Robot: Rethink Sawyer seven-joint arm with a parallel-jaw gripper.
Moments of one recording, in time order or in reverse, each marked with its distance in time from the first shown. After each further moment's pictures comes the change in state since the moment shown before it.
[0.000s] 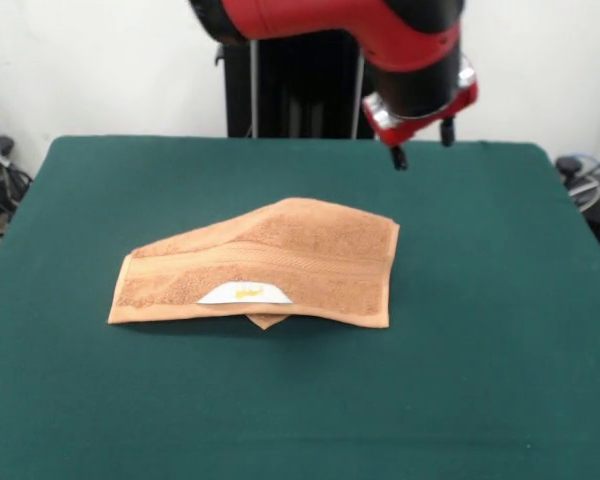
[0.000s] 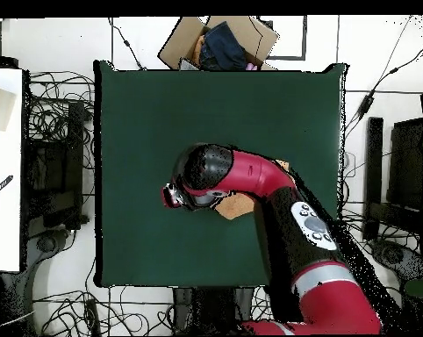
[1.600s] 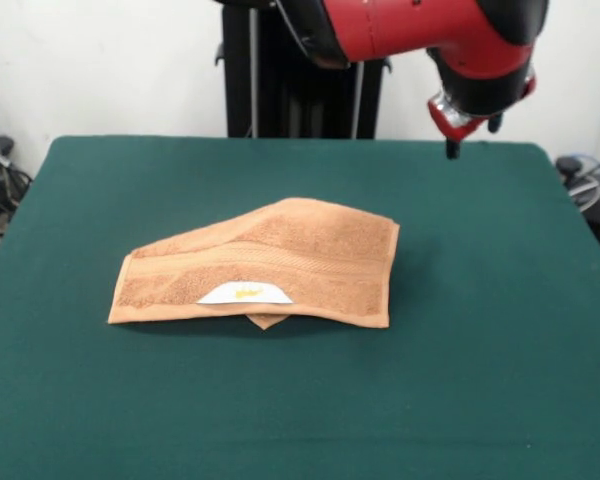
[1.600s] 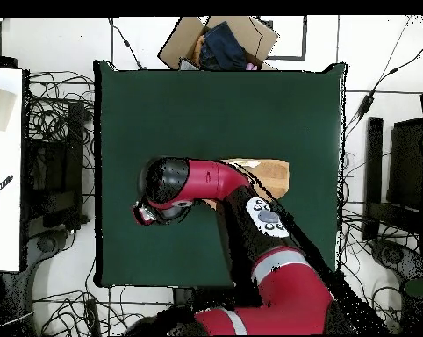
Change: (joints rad) arm 0.116 0.031 0.017 0.046 -0.016 -0.008 0.000
